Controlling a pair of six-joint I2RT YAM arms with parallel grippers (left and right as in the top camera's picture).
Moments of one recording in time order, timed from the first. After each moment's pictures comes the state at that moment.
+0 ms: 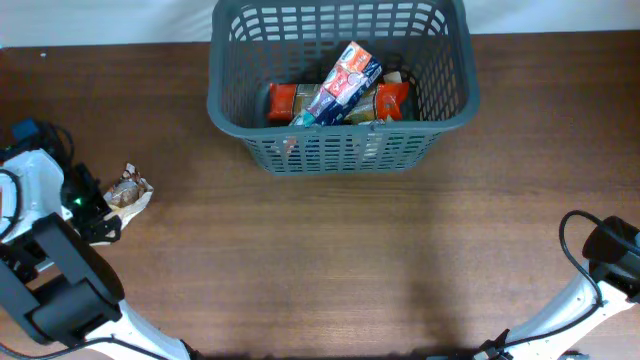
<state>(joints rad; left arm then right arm) 0.55 1.96 1.48 -1.04 -0.09 -1.64 -0.64 2.17 3.01 -1.69 0.03 0.20</state>
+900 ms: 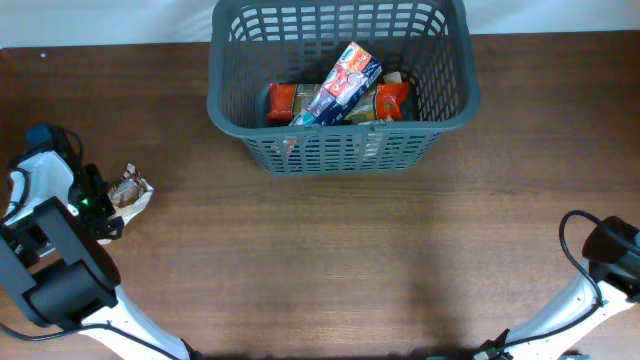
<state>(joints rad) 0.54 2.05 1.46 -0.88 -0.11 -1.54 -0.64 2.17 3.01 -1.69 0.03 0.20</state>
